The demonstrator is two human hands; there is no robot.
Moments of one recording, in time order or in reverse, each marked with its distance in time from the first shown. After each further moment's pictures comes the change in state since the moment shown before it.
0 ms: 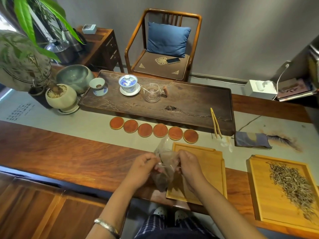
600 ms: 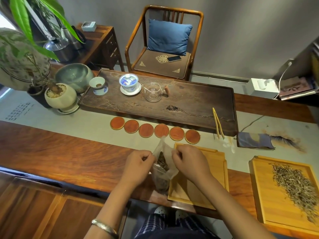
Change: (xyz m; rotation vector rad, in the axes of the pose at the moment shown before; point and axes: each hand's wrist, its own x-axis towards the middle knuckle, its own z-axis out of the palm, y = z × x) left_hand 0.010 0.005 -0.014 0.391 0.210 0.228; right_hand 0.014 -0.024 -0.007 -0.987 0.042 -0.467
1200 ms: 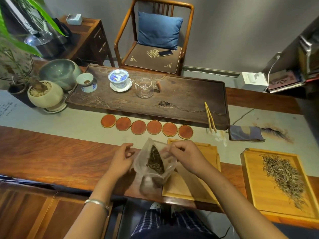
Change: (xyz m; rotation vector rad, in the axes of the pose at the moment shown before) left_hand 0.033 -0.066 -0.009 0.018 -0.125 -0.275; right_hand -0.001 0.001 -0.024 0.749 -0.253 0.144
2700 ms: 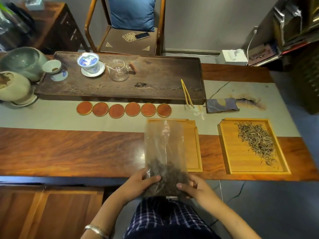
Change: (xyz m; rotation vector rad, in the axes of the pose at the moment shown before) left_hand -0.110 -0.005 0.103 -0.205 -0.634 -0.050; right_hand -0.158 0.151 0.001 0.430 0.009 0.374
